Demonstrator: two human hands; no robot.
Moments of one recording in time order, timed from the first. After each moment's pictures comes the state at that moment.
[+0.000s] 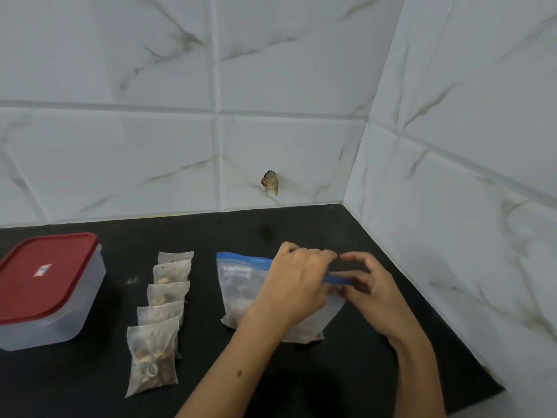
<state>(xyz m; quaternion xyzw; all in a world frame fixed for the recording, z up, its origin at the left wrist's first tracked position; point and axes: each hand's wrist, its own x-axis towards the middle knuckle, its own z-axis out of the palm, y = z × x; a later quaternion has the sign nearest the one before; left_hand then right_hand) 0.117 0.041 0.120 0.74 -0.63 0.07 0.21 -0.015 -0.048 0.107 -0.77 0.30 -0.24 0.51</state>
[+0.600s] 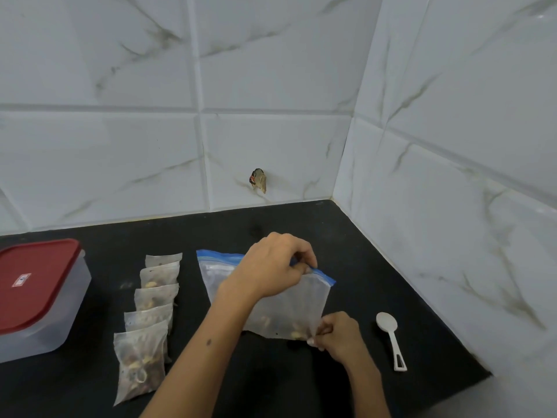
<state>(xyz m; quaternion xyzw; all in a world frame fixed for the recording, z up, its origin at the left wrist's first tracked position) 0.143 0.038 0.138 0.73 -0.62 -0.12 0.26 -0.007 -0.045 0.012 -0.75 0.50 0.00 0.43</state>
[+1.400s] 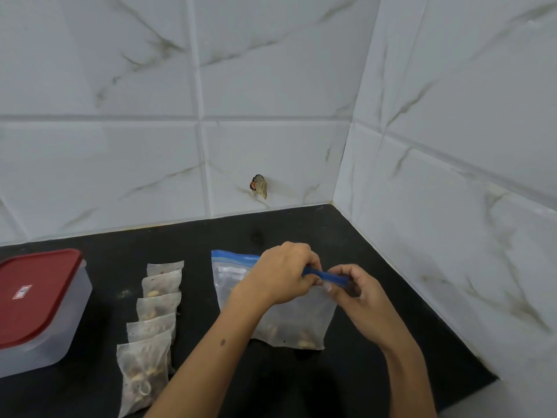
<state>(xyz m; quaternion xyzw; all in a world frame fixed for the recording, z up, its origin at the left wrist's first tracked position) 0.139 0.029 0.136 0.74 -0.65 -0.09 0.18 -0.012 -0.048 0.089 -0.78 0.33 -0.25 0.47</state>
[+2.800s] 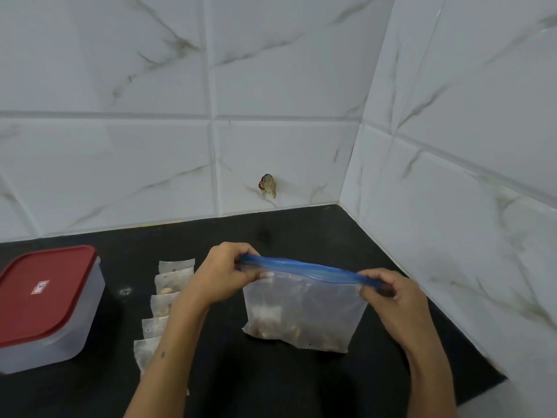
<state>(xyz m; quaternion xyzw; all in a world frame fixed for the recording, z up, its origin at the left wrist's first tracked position) 0.226 0.091 0.104 0.77 -0.49 -0.18 0.36 -0.021 -0.034 0.104 -0.76 0.43 -0.31 0.37</state>
